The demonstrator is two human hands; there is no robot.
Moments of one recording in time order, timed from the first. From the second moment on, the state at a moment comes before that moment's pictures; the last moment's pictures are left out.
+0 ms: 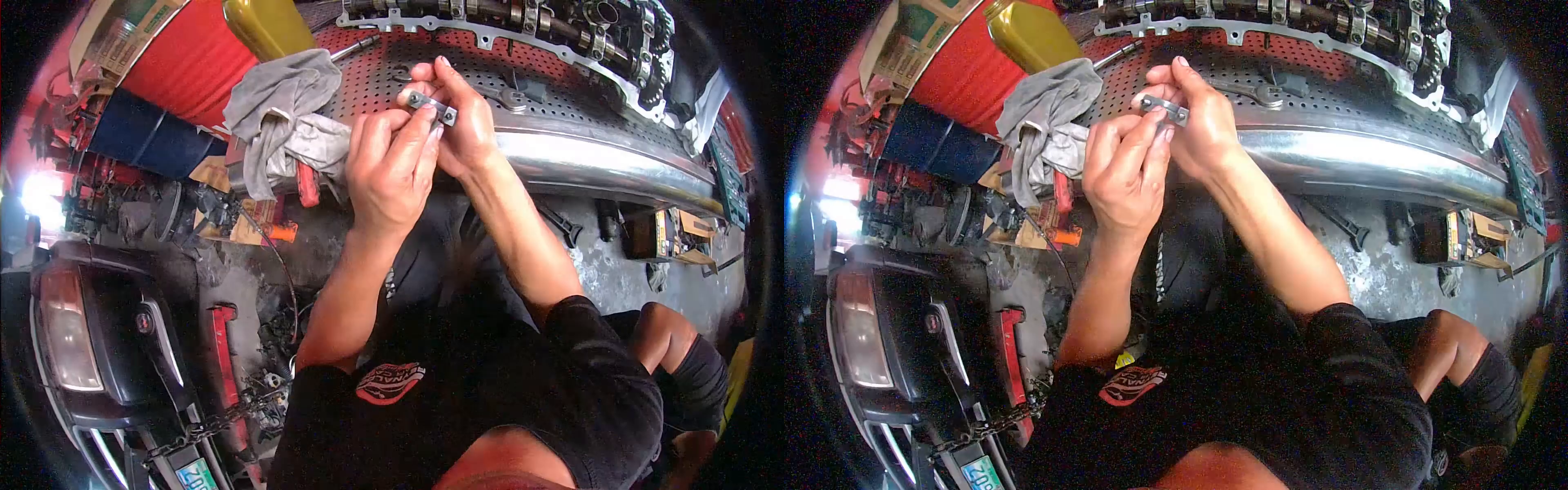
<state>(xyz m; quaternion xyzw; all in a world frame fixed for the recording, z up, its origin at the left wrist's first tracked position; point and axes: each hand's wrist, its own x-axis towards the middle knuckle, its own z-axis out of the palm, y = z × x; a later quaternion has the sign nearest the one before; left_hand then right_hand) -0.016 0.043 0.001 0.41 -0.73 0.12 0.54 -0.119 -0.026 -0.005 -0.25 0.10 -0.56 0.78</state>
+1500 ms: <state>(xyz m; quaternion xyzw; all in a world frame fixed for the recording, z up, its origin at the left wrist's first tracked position) -0.009 0.004 0.000 0.40 -0.73 -0.28 0.48 -0.124 -0.052 -0.014 -0.16 0.06 -0.55 0.82</state>
